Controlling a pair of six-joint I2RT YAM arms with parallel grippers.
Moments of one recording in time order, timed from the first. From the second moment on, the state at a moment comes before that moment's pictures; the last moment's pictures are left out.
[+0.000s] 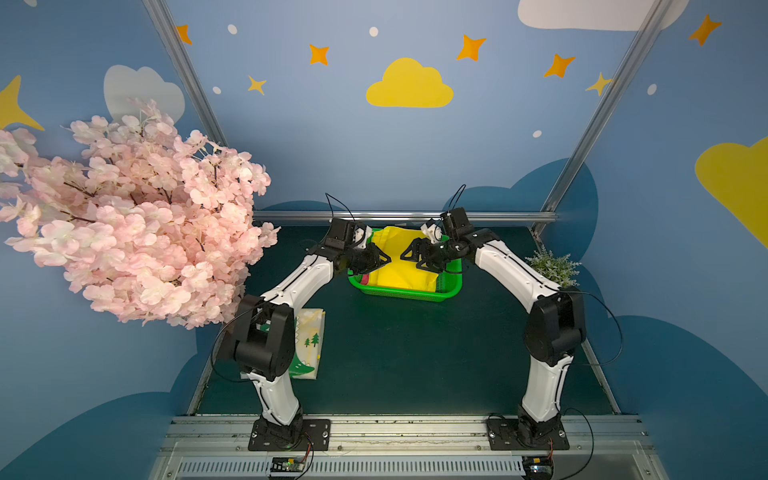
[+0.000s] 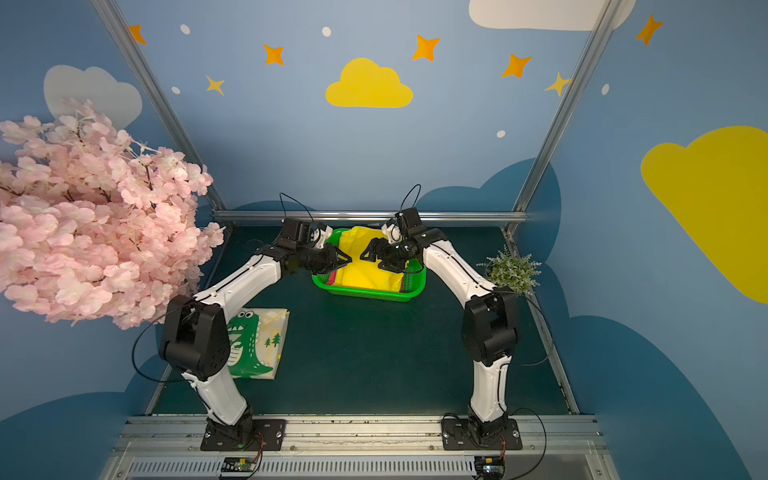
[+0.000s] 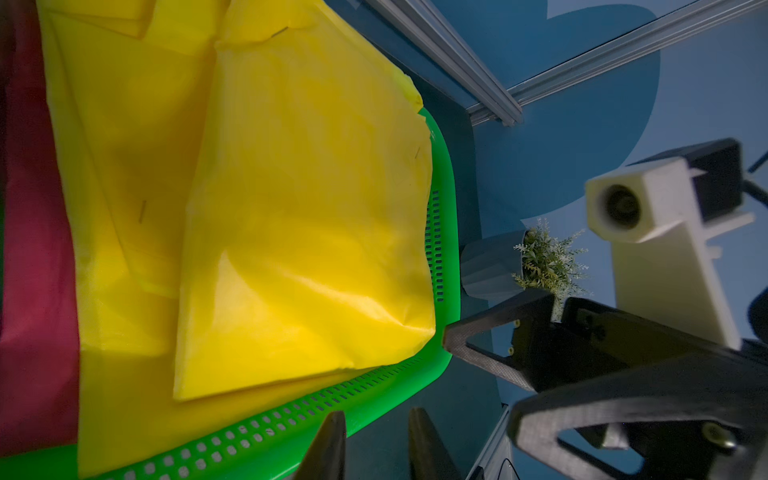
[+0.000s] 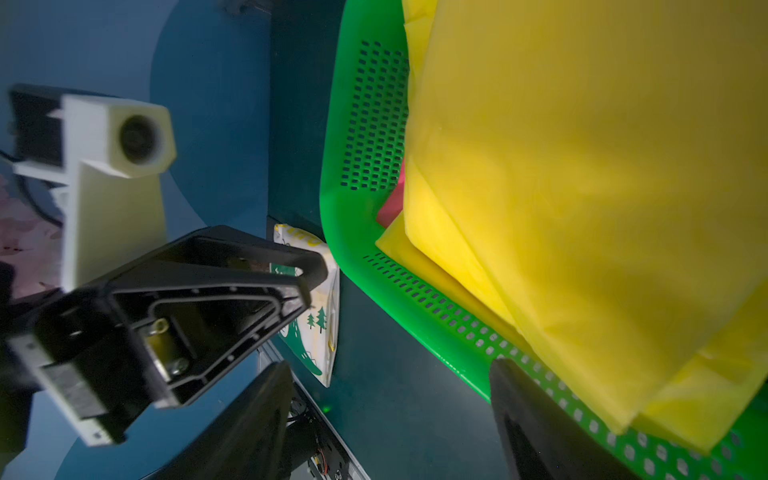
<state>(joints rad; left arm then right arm) -0.30 1.80 1.43 -0.38 0.62 -0.63 0.48 1.98 1.74 -0.69 -0.60 0.60</state>
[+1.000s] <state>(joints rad) -0.36 2.04 1.51 -0.30 0.71 -0.67 0.37 2.25 2.05 -0.81 -0.63 0.53</state>
